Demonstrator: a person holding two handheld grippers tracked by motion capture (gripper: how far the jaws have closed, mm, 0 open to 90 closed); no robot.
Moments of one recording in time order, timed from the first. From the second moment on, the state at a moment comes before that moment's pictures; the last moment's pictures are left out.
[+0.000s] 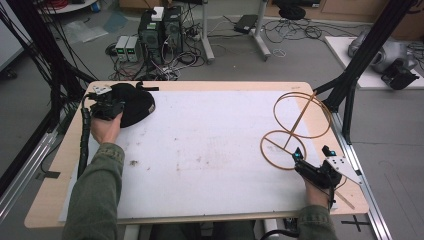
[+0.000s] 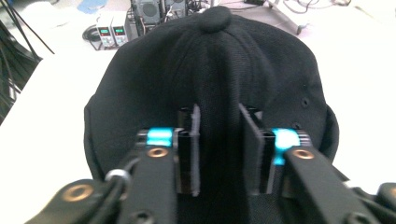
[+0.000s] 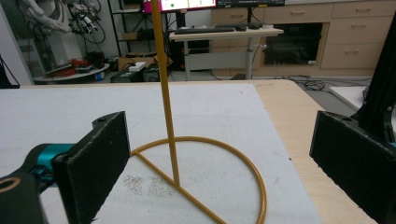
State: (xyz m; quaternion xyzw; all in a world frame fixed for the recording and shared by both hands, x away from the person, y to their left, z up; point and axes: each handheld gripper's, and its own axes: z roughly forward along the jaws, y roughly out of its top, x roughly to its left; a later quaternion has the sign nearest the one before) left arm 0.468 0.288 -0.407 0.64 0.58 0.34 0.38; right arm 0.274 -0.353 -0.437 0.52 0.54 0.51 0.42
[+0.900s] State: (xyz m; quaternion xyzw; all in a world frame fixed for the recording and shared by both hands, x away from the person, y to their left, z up) left arm 0.425 0.280 -0.363 0.63 0.51 0.38 0.44; right arm 0.275 -0.353 -0.436 0.52 0.54 0.51 0.42
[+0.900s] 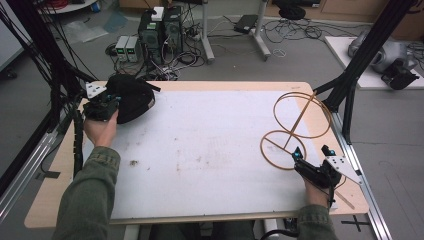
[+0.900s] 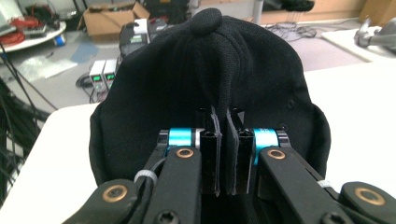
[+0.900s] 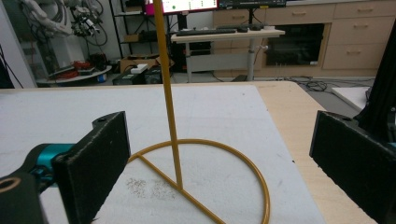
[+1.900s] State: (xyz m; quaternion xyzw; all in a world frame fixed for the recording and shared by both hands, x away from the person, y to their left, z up) left arm 0.347 0.240 -0.270 0.59 0.39 0.42 0.57; right arm 0.269 -0.348 -0.434 0.51 0.54 0.52 0.41
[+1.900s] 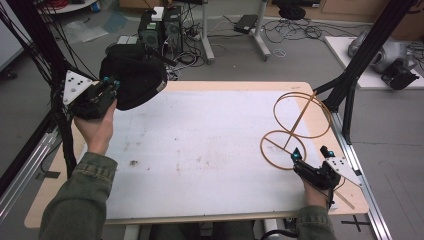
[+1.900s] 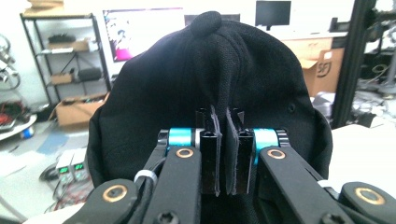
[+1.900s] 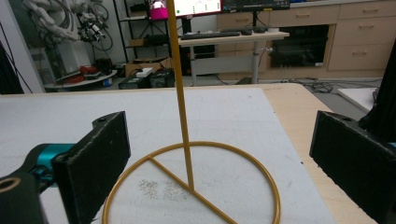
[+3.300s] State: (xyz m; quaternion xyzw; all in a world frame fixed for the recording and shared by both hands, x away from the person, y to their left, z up) left arm 0.361 0.101 -0.247 0.60 0.26 0.32 0.69; right arm 0.268 -0.347 -0.434 0.52 0.53 0.53 0.41
